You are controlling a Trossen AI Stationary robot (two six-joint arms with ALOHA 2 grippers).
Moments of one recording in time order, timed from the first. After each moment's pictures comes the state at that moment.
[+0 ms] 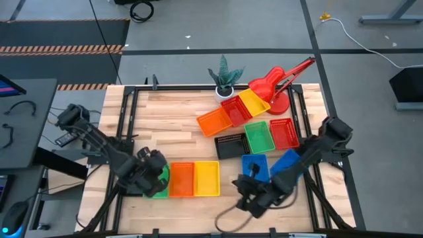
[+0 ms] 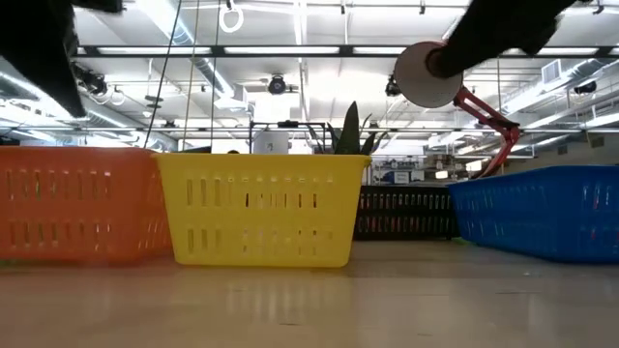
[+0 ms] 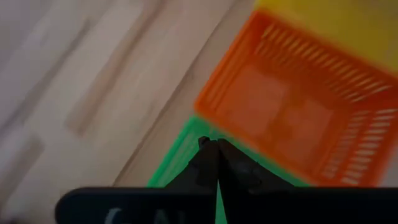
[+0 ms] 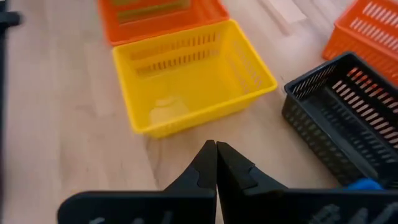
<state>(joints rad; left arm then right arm) -0.73 1.36 0.97 -0.99 -0.54 -1.22 0.71 1.75 1.23 -0.59 0.72 0.90</state>
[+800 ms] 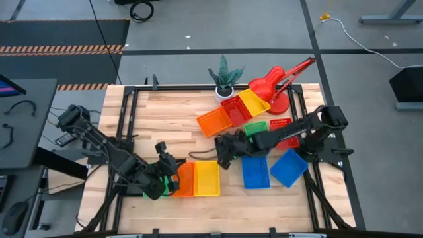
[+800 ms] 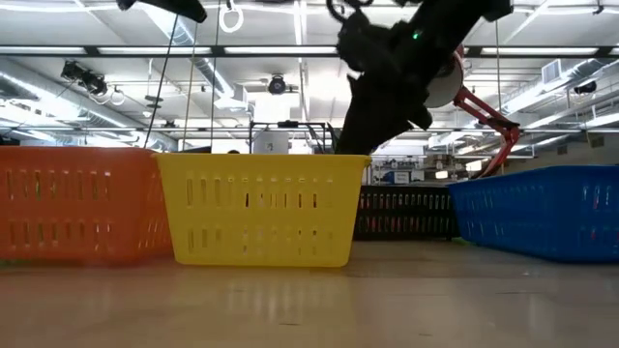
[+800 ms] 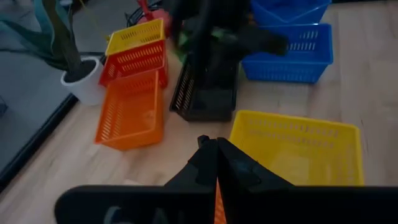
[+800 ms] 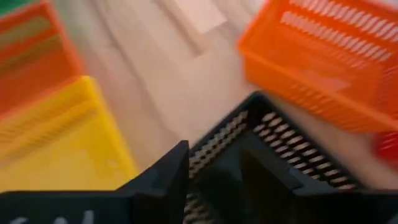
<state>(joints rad) -0.67 1.38 1.07 -0.61 -0.92 -0.59 0.19 1.70 1.11 -0.37 0.42 0.64</state>
